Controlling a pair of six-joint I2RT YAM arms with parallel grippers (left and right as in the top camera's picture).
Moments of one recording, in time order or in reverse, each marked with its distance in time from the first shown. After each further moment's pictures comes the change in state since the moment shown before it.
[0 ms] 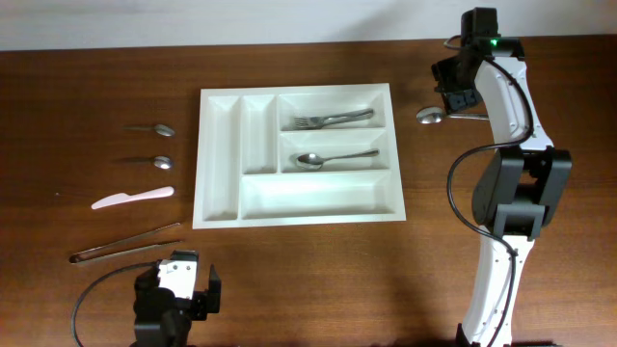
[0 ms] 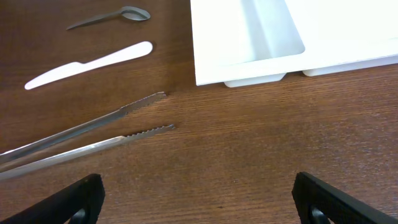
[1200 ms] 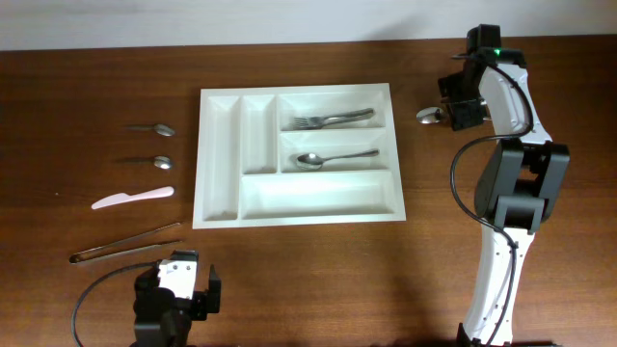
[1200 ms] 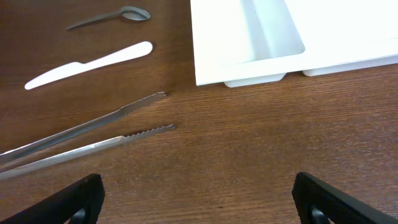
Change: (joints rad) left arm 0.000 0.000 0.000 0.000 0.000 0.000; right arm -0.045 0.094 0.000 -0.014 0.007 0.014
